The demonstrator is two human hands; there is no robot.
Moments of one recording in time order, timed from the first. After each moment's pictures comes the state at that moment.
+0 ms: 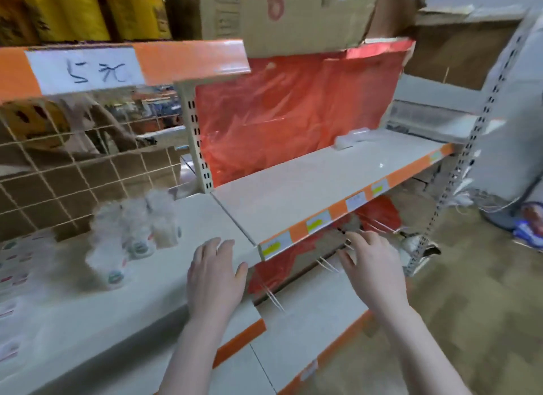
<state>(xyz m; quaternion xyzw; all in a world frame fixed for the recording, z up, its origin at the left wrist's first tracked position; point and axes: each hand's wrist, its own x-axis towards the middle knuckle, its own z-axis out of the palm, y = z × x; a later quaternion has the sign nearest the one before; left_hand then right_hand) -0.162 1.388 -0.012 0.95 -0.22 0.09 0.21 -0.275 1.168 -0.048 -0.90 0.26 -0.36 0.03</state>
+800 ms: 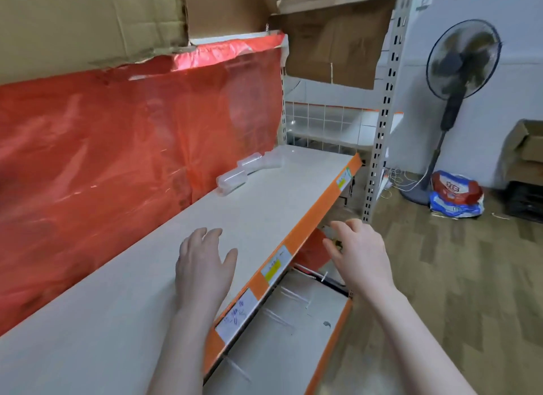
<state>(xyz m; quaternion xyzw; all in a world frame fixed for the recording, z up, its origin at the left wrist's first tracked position) -0.048 0.973 -0.012 0.90 -0.35 0.06 0.26 -0.217 0.811 -0.046 -0.86 0.41 -0.32 0.04</state>
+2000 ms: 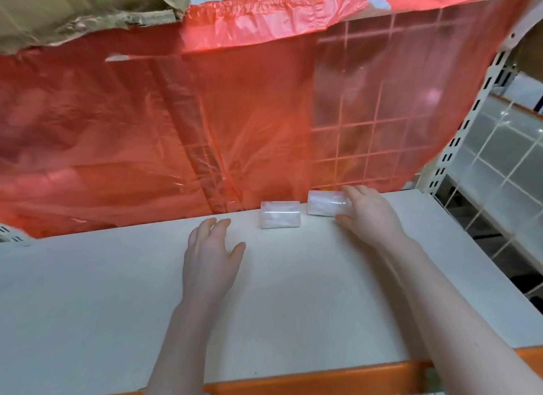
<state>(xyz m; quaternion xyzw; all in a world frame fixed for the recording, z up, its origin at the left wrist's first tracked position) 0.041 0.775 -0.024 0.97 0.04 0.11 0.23 0.099 0.504 -0.040 -0.98 -0.02 -0.10 0.15</state>
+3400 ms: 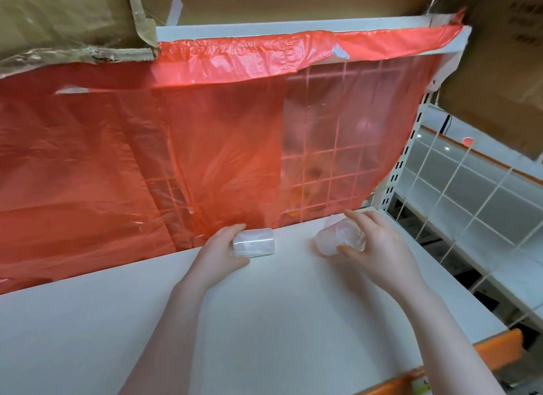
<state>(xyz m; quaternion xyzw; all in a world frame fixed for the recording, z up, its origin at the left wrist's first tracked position) 0.144 0.760 -0.050 0.92 -0.18 -0.04 0.34 0.029 0.495 -0.010 -0.95 0.07 -0.20 0.24</state>
